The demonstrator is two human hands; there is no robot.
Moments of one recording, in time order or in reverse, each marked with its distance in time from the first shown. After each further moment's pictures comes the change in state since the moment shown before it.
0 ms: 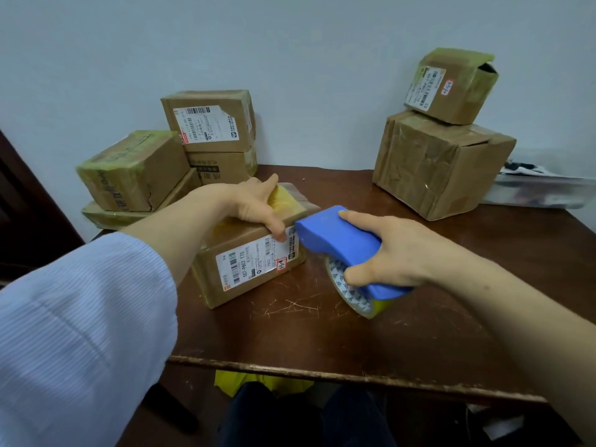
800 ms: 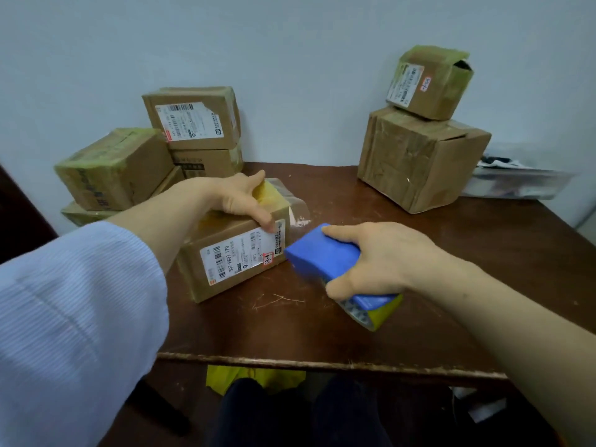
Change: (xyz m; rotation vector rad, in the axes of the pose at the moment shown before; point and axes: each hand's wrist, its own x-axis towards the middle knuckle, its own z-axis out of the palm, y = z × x) left_hand -0.002 0.000 -0.002 -0.068 -0.008 0.003; right_hand -0.023 -0.012 0.004 -0.226 -0.013 -0.021
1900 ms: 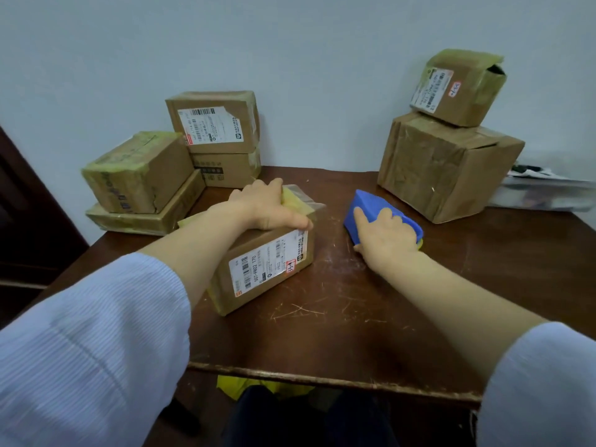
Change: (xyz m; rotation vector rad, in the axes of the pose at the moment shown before) left_hand 0.001 0.011 0.017 0.069 0.239 -0.051; right_hand 0.112 0.024 0.046 -0.315 0.149 0.267
